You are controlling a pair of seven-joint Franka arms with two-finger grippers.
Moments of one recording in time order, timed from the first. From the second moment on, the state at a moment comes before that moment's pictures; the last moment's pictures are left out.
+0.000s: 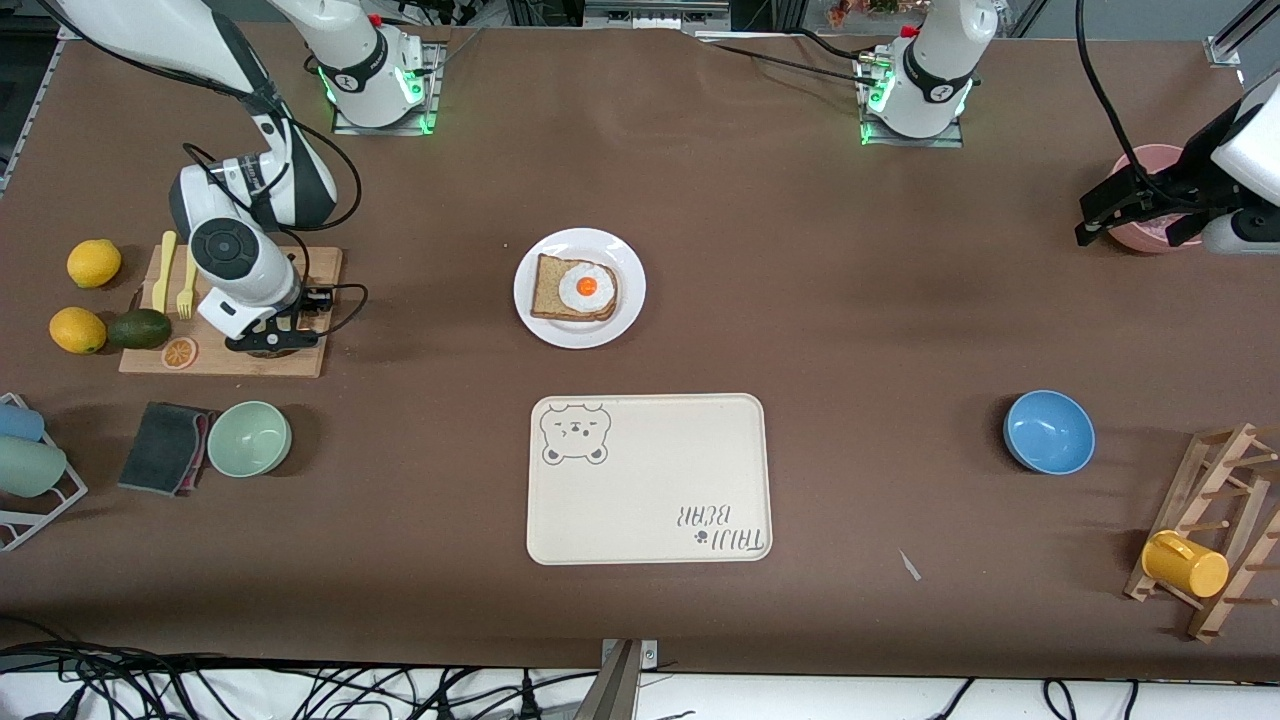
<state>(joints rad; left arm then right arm) -0.04 0.00 0.00 -1.55 -0.02 1.53 -0.07 0.02 0.29 -0.03 -2.34 -0.46 2.43 0.22</state>
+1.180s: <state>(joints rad) -0.04 0.00 0.00 -1.55 -0.02 1.53 -0.07 0.02 0.31 -0.04 -2.25 -0.49 2.33 0.24</state>
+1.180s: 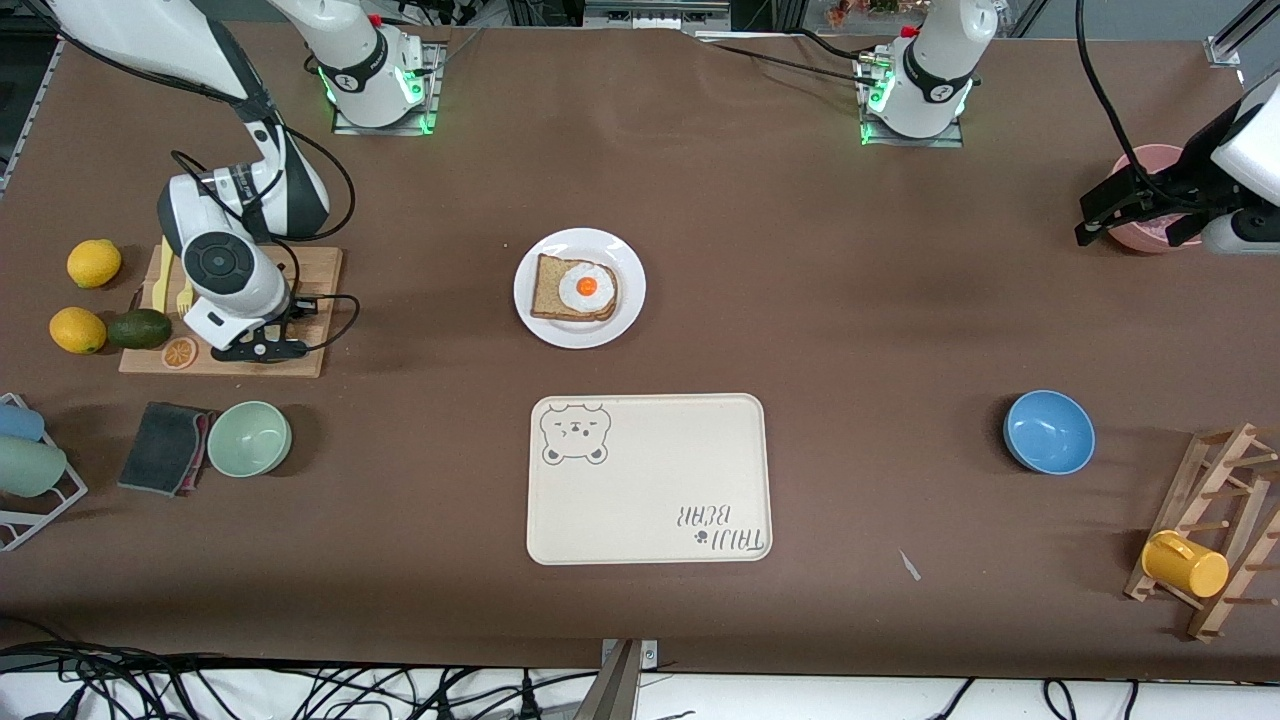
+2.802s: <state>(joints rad) -0.04 0.00 0.00 -1.54 -0.02 1.53 -0.07 0.57 0.49 0.05 -1.65 -0.04 1.77 0.74</state>
